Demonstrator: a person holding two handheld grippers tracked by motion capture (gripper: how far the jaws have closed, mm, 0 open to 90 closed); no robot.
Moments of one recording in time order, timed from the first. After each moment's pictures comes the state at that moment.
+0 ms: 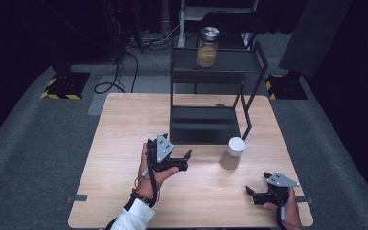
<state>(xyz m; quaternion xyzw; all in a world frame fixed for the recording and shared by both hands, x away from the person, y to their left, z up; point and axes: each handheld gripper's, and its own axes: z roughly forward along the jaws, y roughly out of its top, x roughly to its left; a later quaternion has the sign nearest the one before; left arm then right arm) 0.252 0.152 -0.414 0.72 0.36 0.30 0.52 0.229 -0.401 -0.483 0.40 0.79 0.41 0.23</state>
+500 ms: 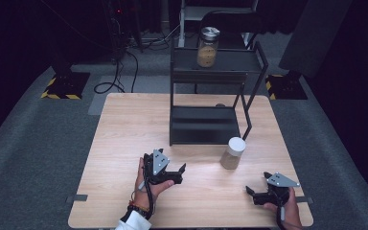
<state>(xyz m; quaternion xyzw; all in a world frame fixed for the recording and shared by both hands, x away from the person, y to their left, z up) 0.239 0.162 -0.455 0.73 0.38 0.26 0.49 0.228 -0.400 -0.483 0.40 0.79 0.41 0.23</state>
